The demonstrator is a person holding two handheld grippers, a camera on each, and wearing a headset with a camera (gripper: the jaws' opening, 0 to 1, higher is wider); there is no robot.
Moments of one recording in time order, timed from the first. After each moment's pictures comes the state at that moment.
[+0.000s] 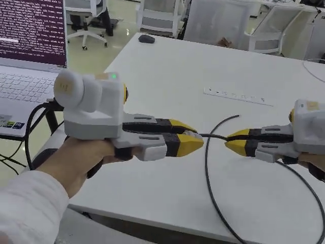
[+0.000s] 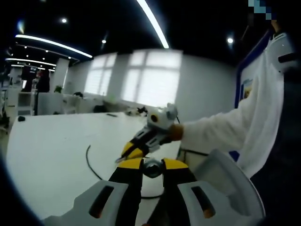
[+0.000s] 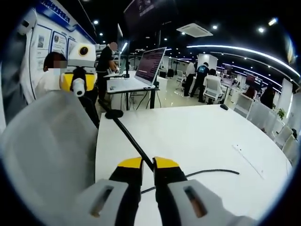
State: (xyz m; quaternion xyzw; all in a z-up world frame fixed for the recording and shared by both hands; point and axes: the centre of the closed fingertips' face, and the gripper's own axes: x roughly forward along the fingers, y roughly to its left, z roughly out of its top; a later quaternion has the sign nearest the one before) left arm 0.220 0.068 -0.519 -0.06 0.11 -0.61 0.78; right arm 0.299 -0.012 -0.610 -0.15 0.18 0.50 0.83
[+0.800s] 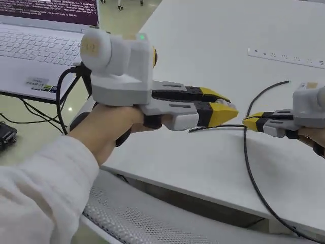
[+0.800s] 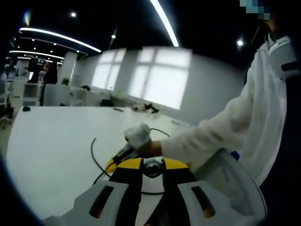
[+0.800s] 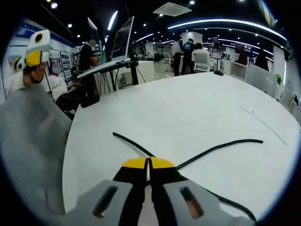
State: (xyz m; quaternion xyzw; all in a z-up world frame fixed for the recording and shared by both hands) left arm 0.233 0.073 -0.533 -0.07 0.14 -0.59 0.79; right arm 0.363 -0.002 -0.723 -0.09 0.28 0.46 0.84
